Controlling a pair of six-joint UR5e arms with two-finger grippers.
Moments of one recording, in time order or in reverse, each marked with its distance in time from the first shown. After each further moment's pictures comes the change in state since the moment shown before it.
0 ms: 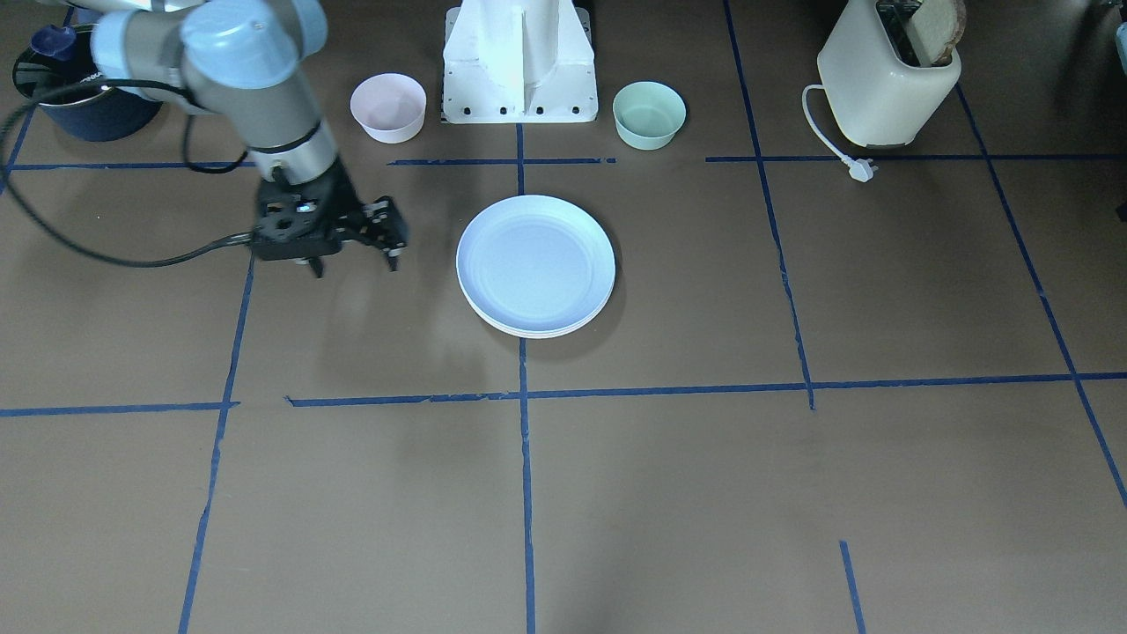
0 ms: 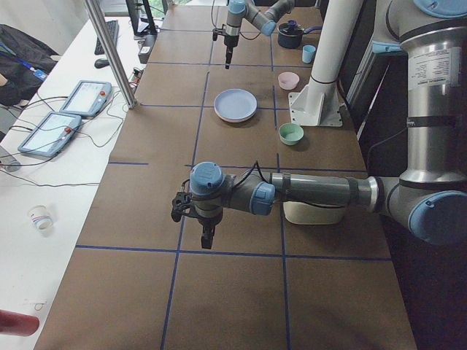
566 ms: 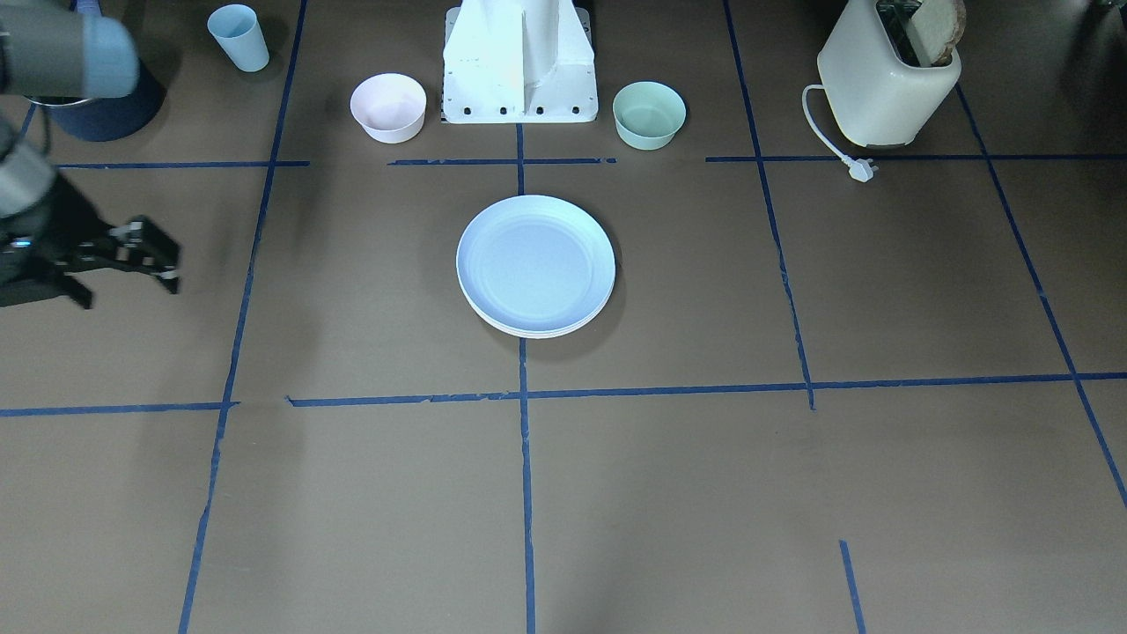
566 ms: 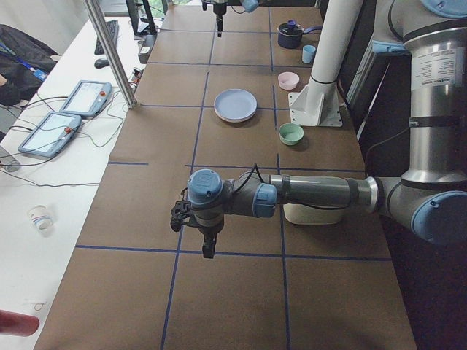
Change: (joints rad) left arm -0.078 -0.013 0.011 0.140 -0.005 0.137; right arm 0.382 -0.214 -0.008 -0.030 0.302 -0.492
